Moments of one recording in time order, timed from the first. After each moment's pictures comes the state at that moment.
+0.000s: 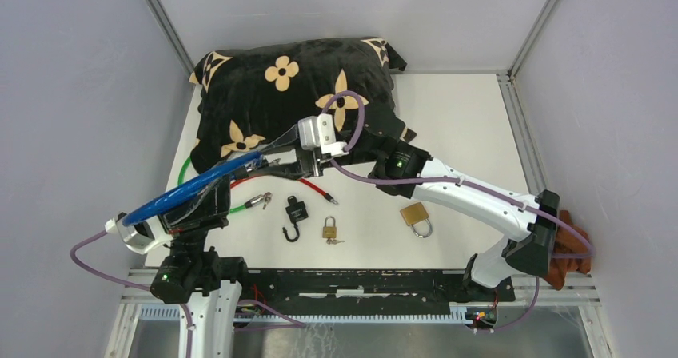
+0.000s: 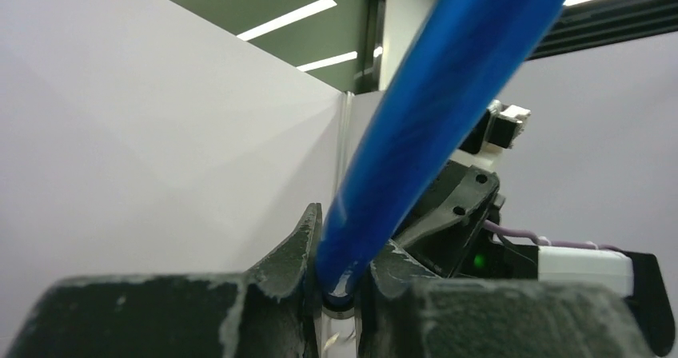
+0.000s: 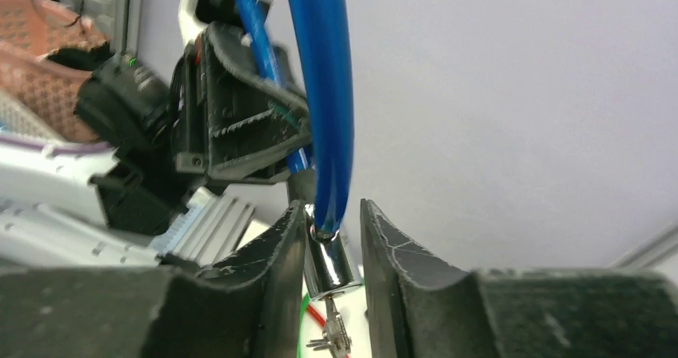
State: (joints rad) left arm 0.04 0.18 0.44 0.90 0.37 -0.89; right arm 1.11 1.55 1.57 0.32 -0.68 -0.22
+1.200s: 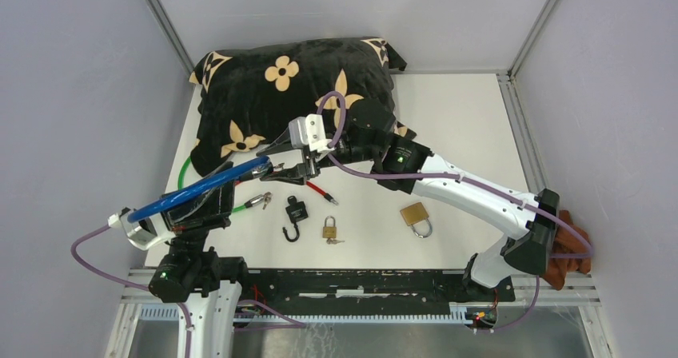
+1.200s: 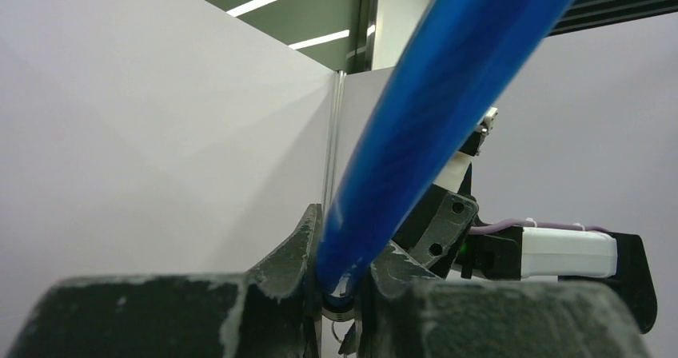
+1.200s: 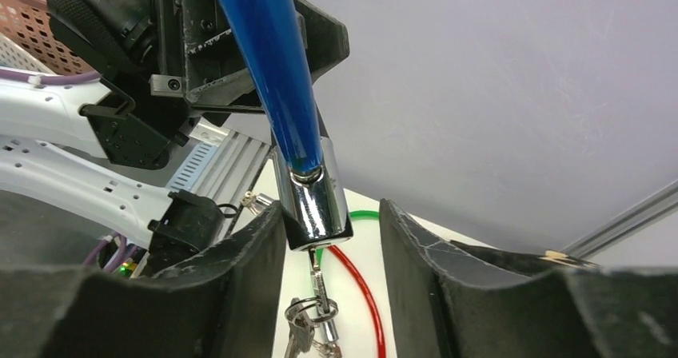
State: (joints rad) left arm 0.04 0.18 0.45 0.86 0.43 -0.89; right arm 1.07 1.55 1.58 0.08 -0.69 -0.31
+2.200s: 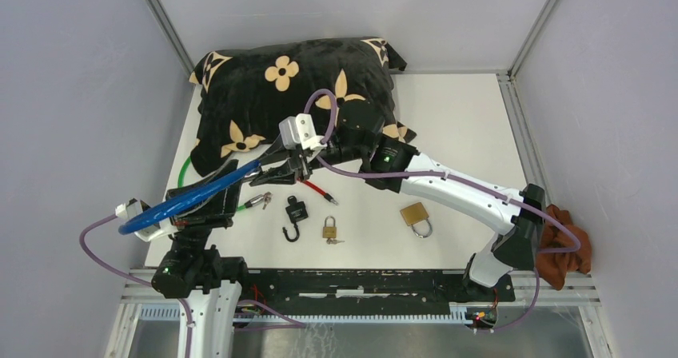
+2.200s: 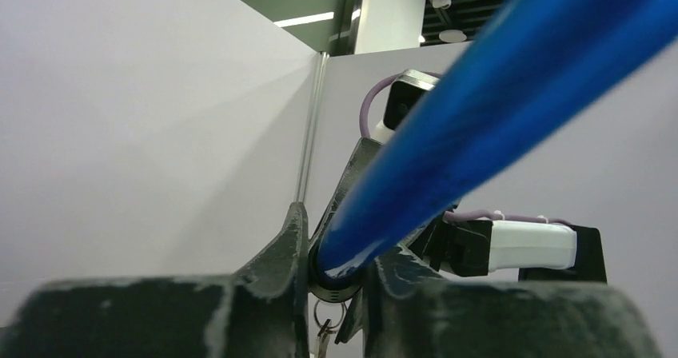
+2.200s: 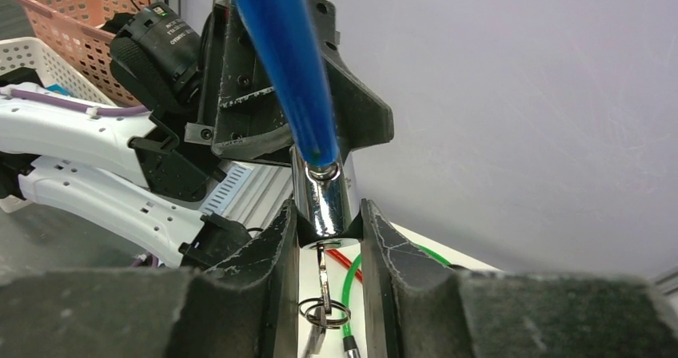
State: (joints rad) left arm 0.03 0.19 0.42 0.88 0.49 -0.98; right arm 1.10 1.62 1.61 0.17 -0.78 -0.21
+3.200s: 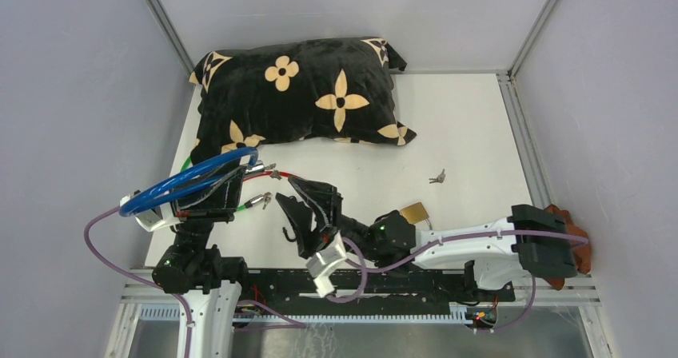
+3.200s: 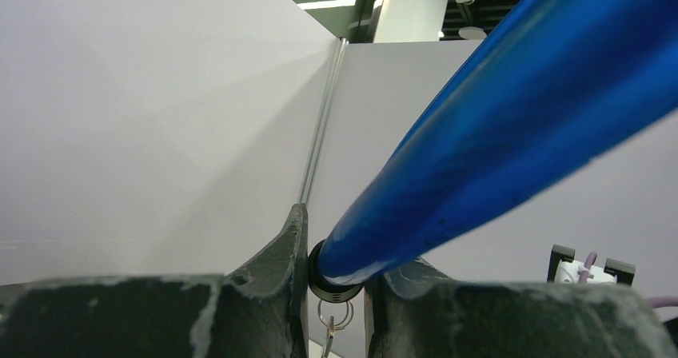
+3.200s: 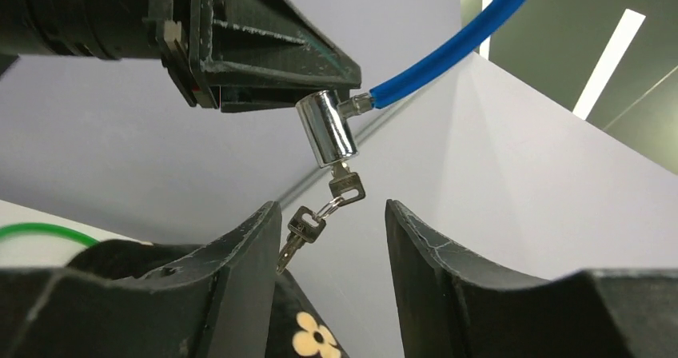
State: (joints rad) left arm 0.03 0.19 0.42 0.79 0.44 -0.98; right arm 1.48 1.40 0.82 1.17 0.12 -1.15
